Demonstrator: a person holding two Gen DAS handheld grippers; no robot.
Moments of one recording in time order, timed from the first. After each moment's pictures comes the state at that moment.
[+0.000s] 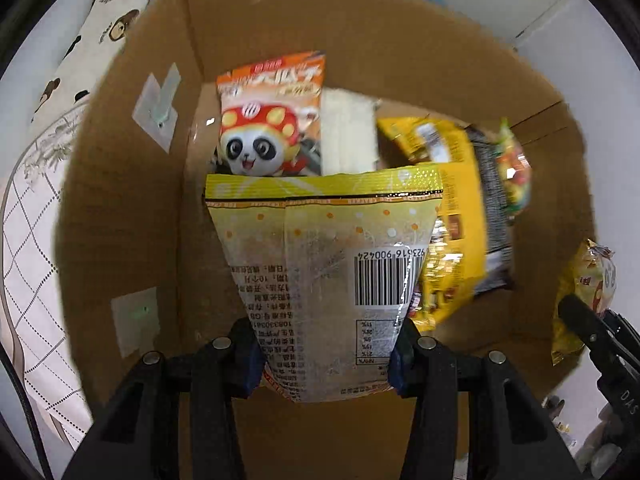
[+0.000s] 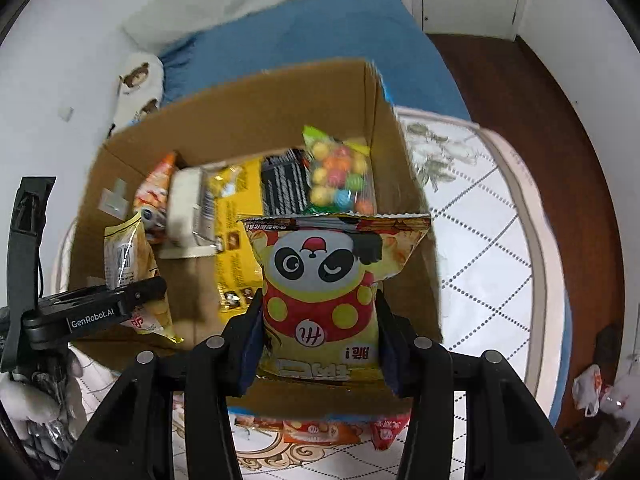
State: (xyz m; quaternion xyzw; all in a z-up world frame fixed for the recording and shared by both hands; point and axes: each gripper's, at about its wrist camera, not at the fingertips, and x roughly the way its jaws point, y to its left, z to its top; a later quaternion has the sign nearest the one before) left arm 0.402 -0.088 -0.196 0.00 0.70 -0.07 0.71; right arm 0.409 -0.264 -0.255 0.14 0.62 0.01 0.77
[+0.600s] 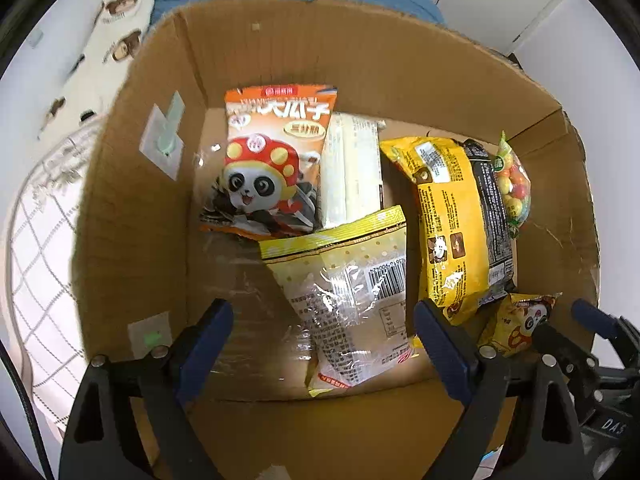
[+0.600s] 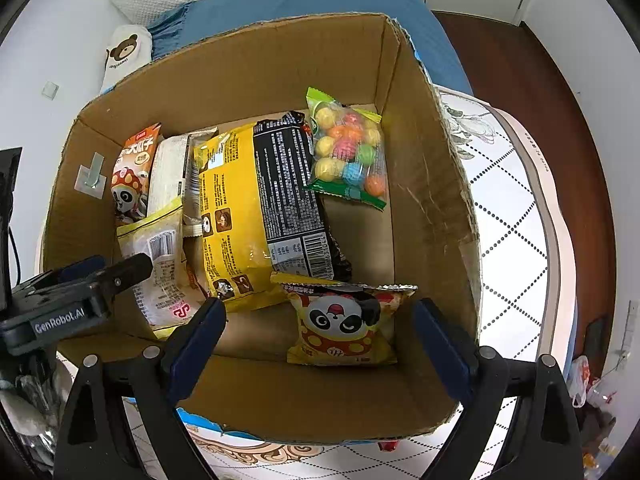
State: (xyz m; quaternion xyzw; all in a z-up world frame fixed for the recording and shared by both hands) left arm 0.398 -0.084 -0.184 0.02 0.67 -0.07 0.74; right arm 0.428 -0.250 -0.281 0.12 0.66 0.01 0.74
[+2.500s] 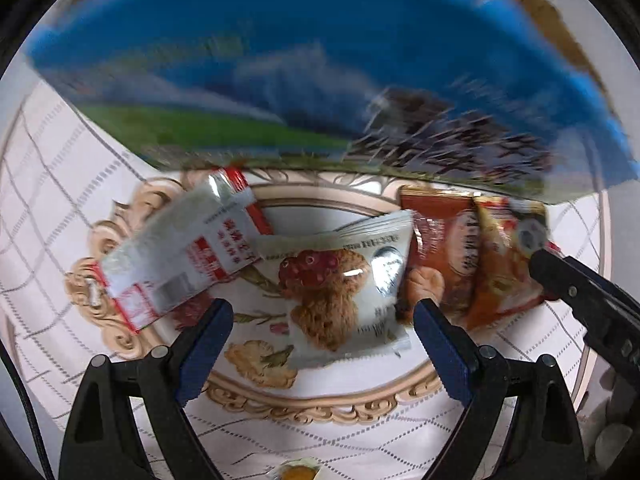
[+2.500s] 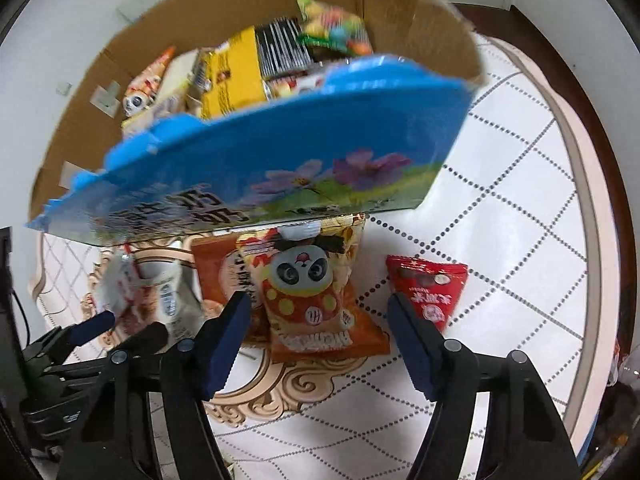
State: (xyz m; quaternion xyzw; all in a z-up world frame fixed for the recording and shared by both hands) left arm 0.250 -0.075 -0.231 0.01 0.69 -0.05 0.72; right arm 0.300 -0.238 -0.318 0.16 0.64 0.01 0.76
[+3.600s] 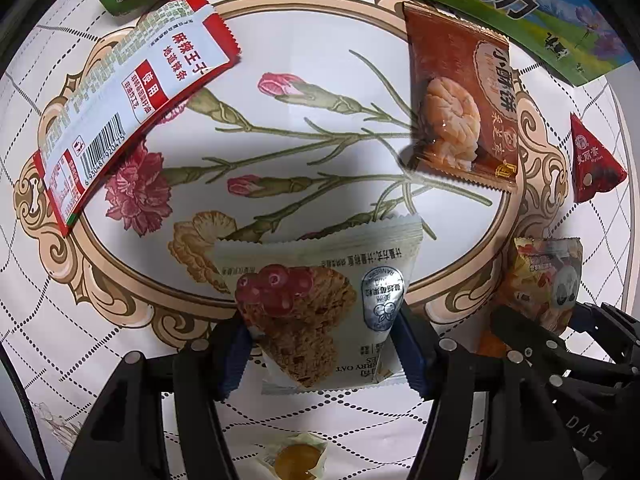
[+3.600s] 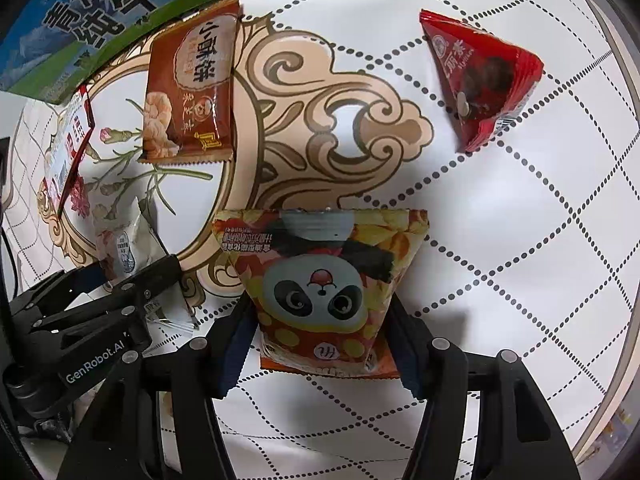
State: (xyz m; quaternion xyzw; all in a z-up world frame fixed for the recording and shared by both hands) left arm 0.172 -0.100 -0.290 0.05 0.73 -0.06 0.68; right arm 0.230 -0.217 -0.398 0.13 0.73 0.03 0.66
